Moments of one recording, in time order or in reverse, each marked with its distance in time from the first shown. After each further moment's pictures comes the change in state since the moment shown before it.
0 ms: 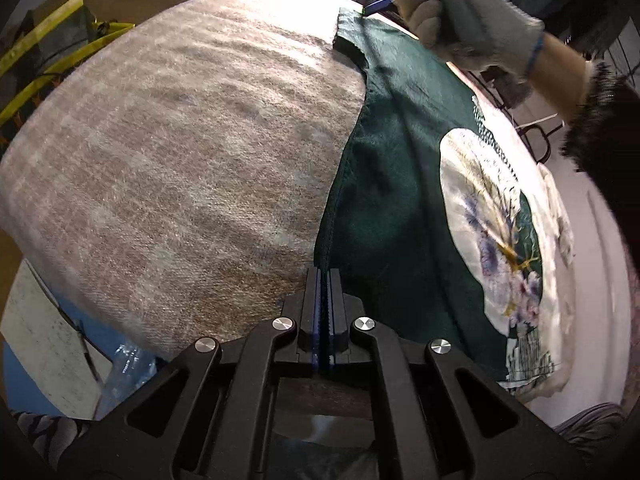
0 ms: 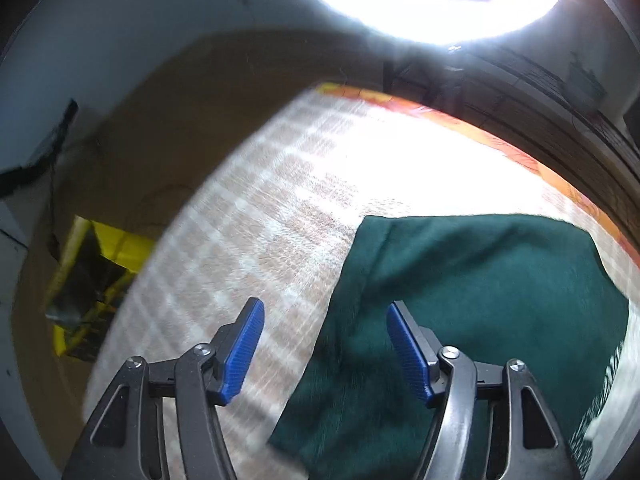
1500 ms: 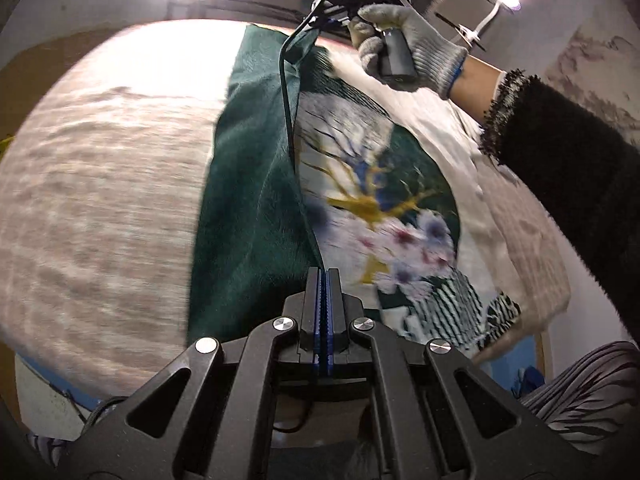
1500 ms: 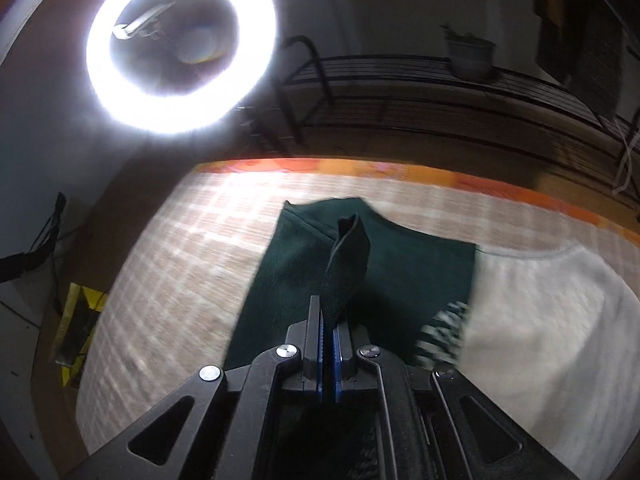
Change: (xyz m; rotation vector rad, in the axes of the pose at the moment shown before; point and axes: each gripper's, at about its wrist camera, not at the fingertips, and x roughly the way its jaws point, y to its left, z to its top) left arm 0.004 -0.163 -0.040 0.387 0.020 -0.127; right arm -0.093 -0.235 -0.089 0.265 -0.221 0.031
